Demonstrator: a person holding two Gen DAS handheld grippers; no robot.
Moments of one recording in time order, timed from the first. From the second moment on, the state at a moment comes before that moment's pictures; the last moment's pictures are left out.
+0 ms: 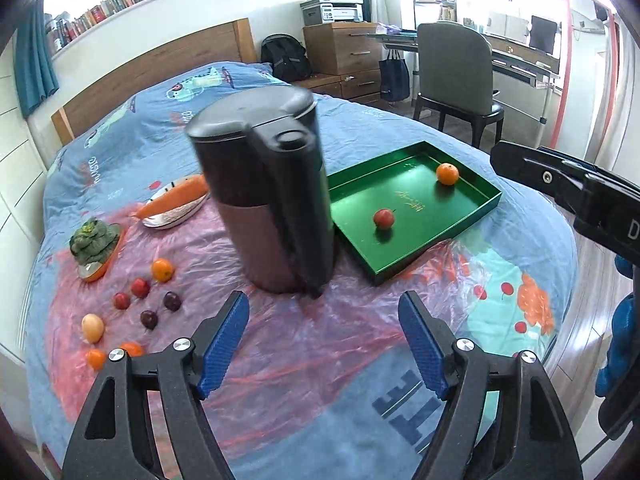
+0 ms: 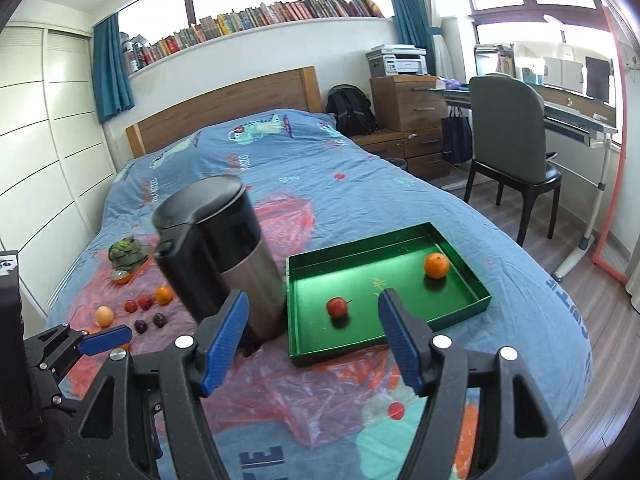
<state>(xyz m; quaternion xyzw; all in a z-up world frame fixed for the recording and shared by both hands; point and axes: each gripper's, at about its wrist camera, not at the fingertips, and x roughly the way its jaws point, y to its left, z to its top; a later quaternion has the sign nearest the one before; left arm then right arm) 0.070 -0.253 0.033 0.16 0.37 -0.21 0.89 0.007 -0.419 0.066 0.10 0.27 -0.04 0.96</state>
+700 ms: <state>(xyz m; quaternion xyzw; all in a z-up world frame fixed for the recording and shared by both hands) 0.103 -0.011 -0.023 0.04 0.40 -0.05 0.91 0.070 -0.214 0.011 0.01 0.34 0.12 0.93</state>
